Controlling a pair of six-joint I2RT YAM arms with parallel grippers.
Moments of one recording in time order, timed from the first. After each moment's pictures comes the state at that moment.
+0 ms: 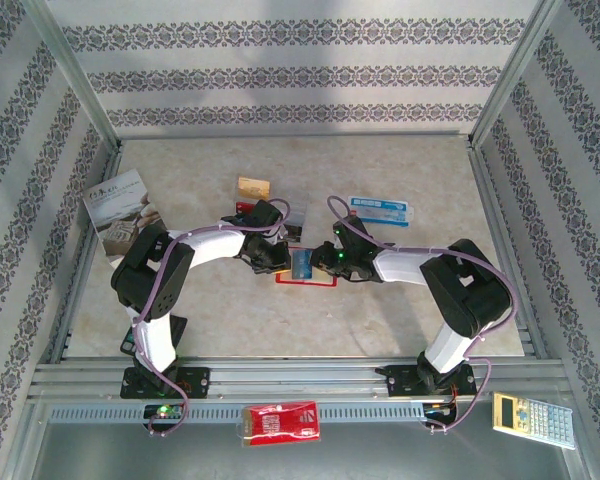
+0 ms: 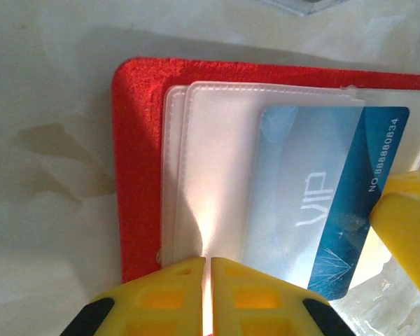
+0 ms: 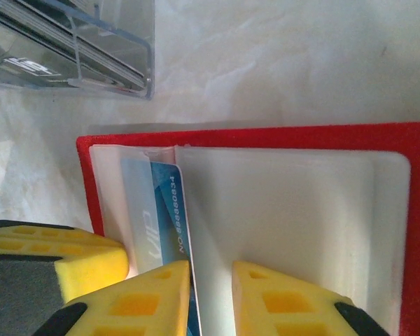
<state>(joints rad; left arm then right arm) -0.53 1.87 1.11 -0.44 0.39 -0.66 0.55 1.69 0.73 0.08 -0.35 0.94</state>
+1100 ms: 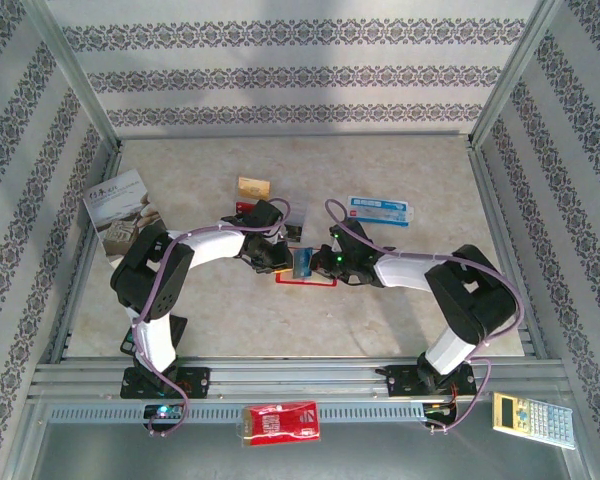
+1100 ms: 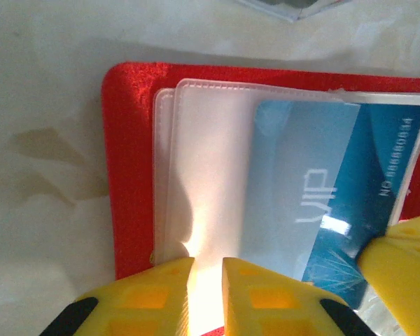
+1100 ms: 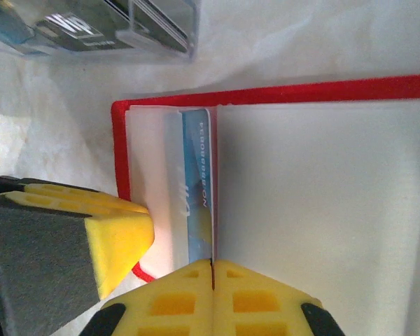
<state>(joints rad) -0.53 1.86 1.10 -0.43 0.38 -0.66 0.58 1.62 0.70 0.08 -0.34 0.92</state>
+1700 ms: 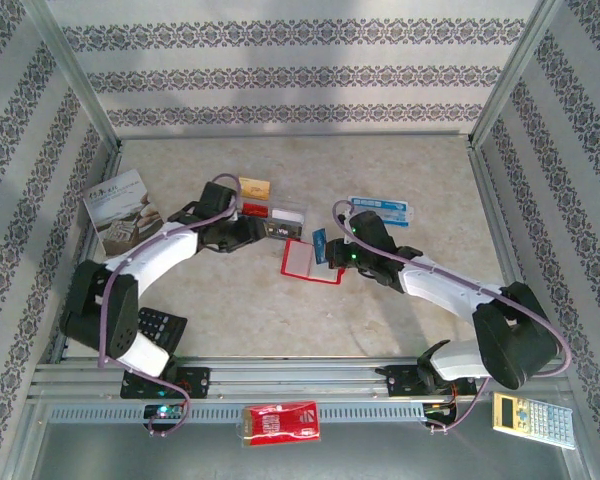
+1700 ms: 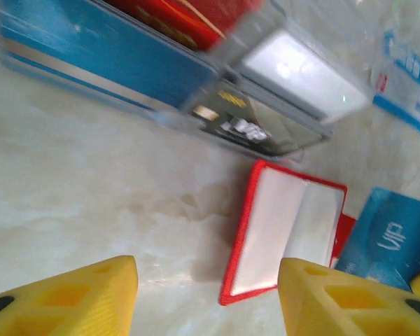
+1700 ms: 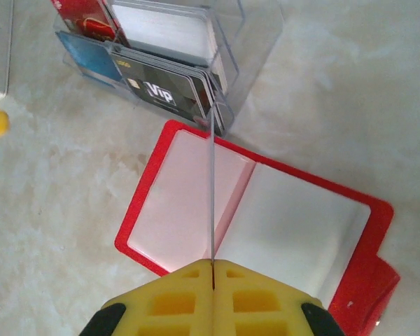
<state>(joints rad) -0.31 1.51 0.99 -0.43 0.31 -0.67 0.56 1.35 0.71 -0.10 -0.19 0.49</state>
